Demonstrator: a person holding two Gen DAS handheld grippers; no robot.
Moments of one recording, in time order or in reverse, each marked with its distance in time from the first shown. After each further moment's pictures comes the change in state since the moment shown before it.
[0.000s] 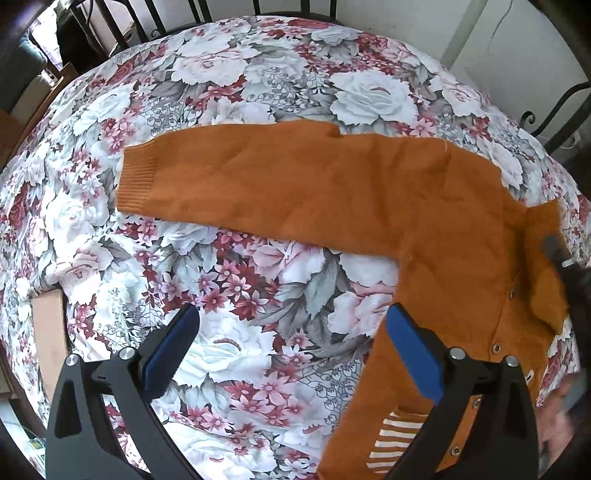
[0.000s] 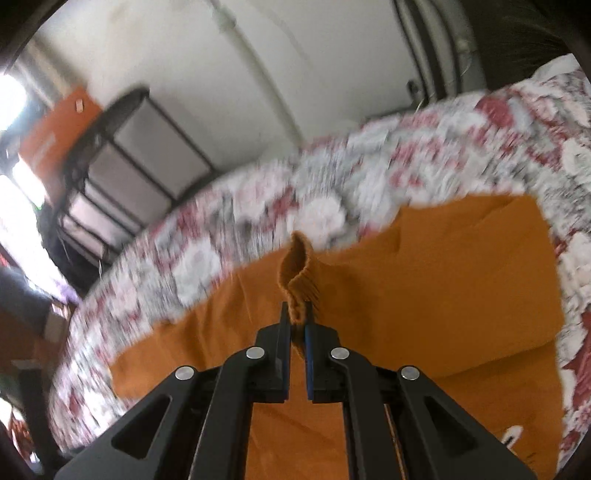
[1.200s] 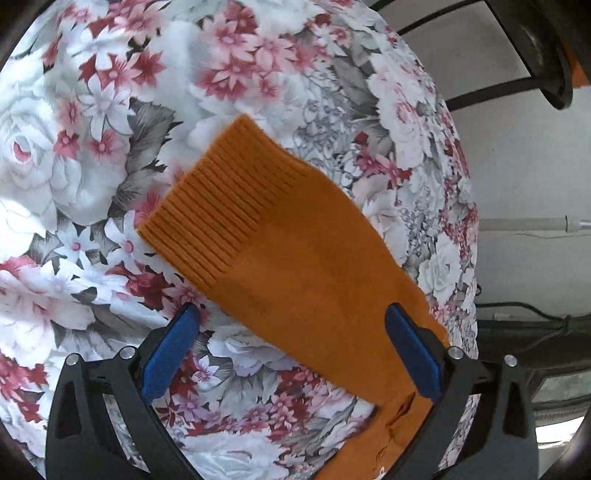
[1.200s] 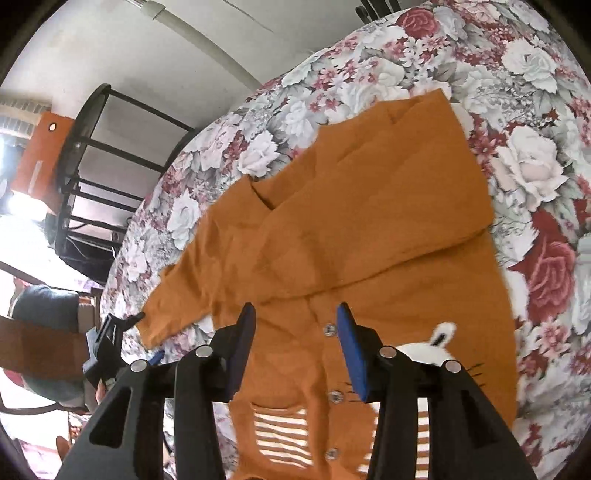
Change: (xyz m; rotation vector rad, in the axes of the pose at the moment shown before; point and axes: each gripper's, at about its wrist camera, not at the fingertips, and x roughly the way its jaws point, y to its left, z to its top) left arm 0.083 0.160 0.065 -0.627 0.020 -0.504; right arm -0.067 -0.068 -0.023 0.203 0.257 0.064
